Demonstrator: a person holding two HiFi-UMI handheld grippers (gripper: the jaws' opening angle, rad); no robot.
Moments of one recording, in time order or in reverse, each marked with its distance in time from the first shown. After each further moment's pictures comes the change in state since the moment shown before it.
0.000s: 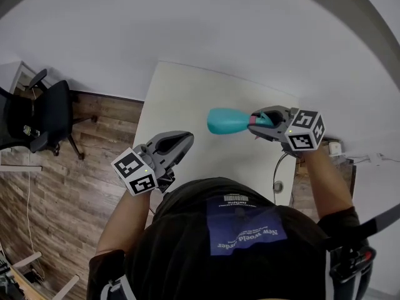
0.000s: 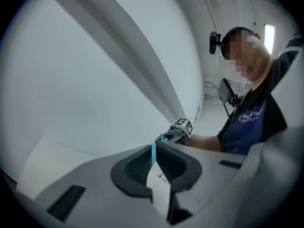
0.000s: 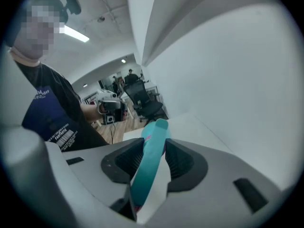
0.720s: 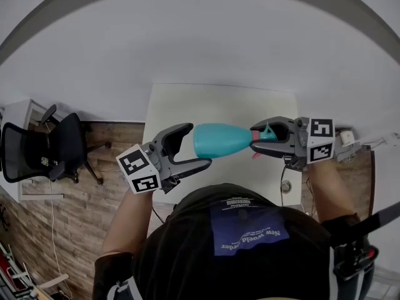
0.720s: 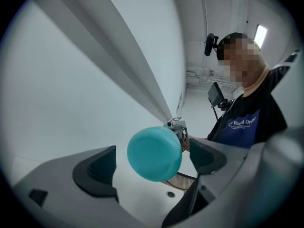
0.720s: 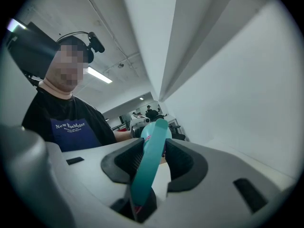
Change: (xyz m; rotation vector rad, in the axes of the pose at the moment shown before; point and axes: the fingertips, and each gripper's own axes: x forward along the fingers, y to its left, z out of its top) left arm 0.066 -0.051 0.035 0.099 0.160 -0.219; right arm -0.085 0.067 0.052 0.043 -0.460 0.254
